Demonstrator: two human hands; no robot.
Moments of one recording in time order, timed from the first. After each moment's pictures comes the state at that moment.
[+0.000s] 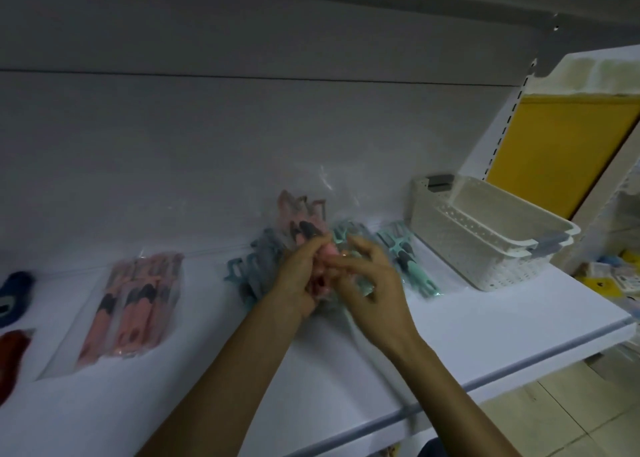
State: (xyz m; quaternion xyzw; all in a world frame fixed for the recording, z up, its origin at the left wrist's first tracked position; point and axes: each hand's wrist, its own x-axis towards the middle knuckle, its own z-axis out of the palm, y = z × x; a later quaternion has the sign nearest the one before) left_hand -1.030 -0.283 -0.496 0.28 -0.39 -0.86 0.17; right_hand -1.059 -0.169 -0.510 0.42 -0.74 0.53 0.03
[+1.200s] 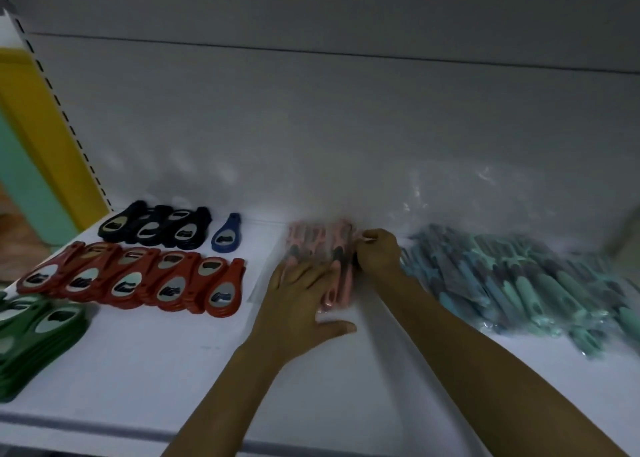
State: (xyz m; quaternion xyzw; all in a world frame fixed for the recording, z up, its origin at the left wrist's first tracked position) left_hand -0.808 -0.424 -0.588 0.26 -0.93 -0.09 0.22; right_hand -0.984 -0.417 -0.557 0.28 -0.82 0.48 -0.16
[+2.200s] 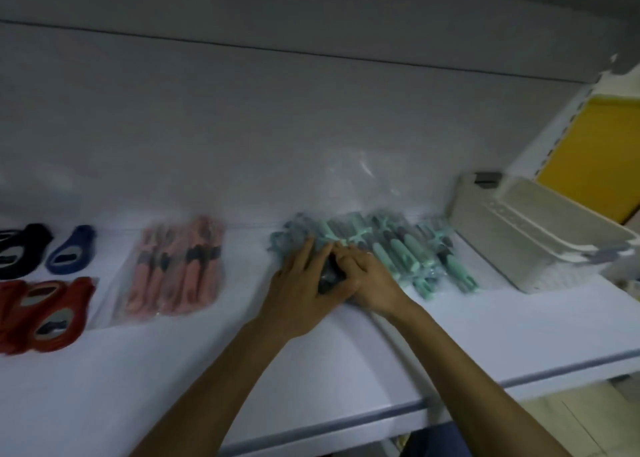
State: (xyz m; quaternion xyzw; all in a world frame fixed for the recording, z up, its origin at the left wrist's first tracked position) left_hand -0.958 -0.330 -0.571 0.20 -0.93 -0.27 0.17; right_hand -1.061 -0.230 -0.536 0.51 -0.80 0.30 -0.10
